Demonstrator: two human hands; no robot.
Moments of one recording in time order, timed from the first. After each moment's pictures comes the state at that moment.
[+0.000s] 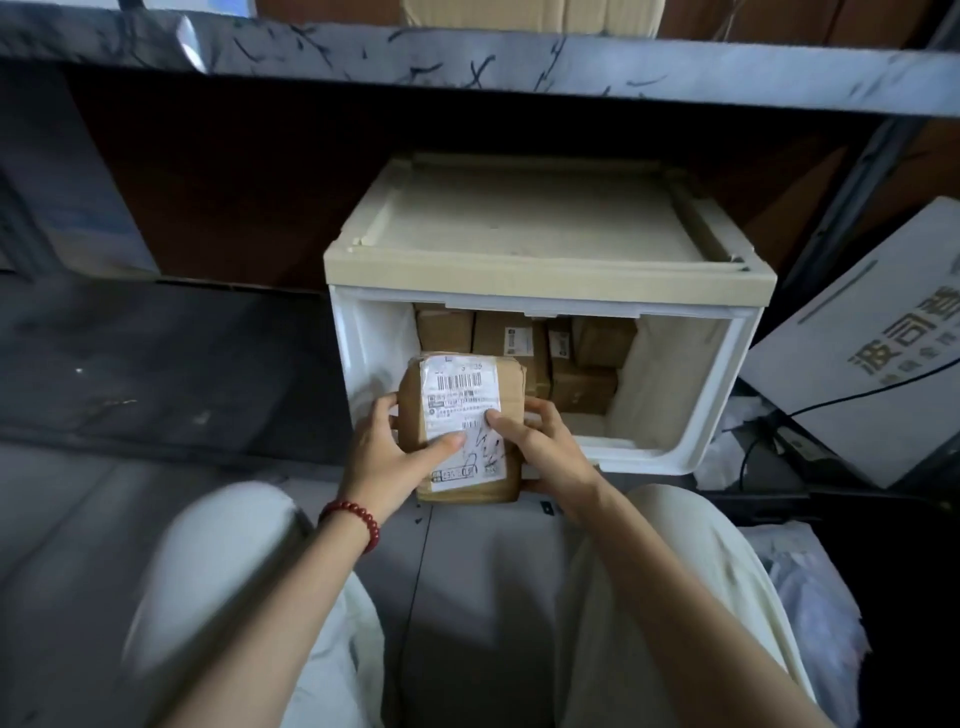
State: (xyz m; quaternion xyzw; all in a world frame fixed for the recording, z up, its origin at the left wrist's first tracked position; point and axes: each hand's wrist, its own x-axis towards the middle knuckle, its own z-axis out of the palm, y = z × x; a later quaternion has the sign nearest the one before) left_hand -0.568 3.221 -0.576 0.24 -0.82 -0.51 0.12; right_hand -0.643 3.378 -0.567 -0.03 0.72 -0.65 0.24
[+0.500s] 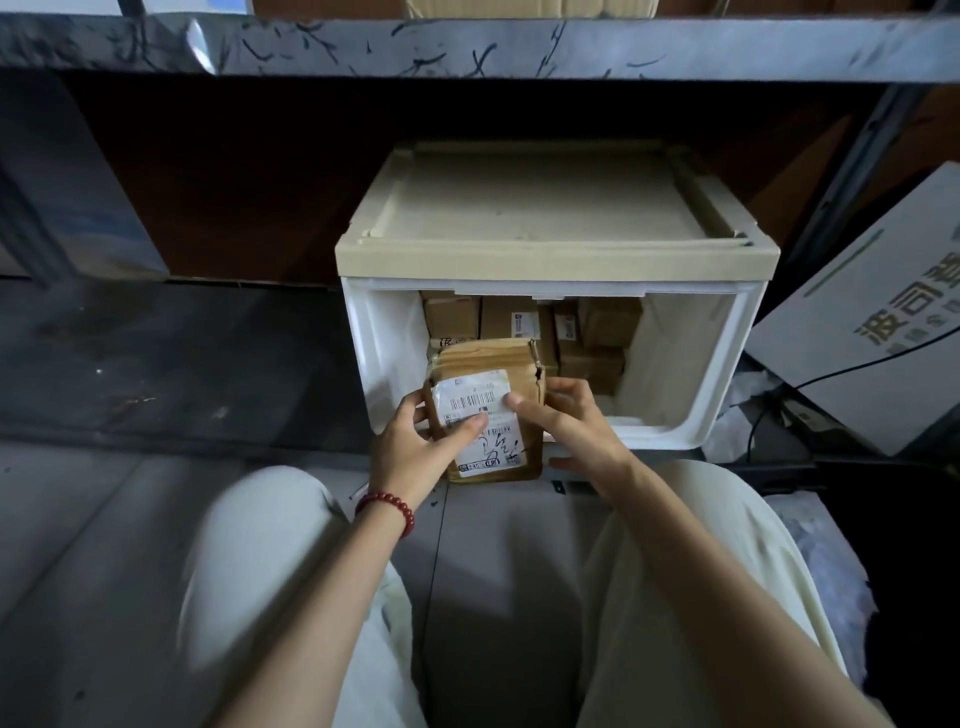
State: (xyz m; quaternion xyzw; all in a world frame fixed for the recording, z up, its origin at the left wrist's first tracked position) left_hand -0.562 3.231 -0.577 0.24 -0.80 -0.53 0.13; right_hand -0.636 3.397 -0.558 -0.06 0.73 -0.64 0.23
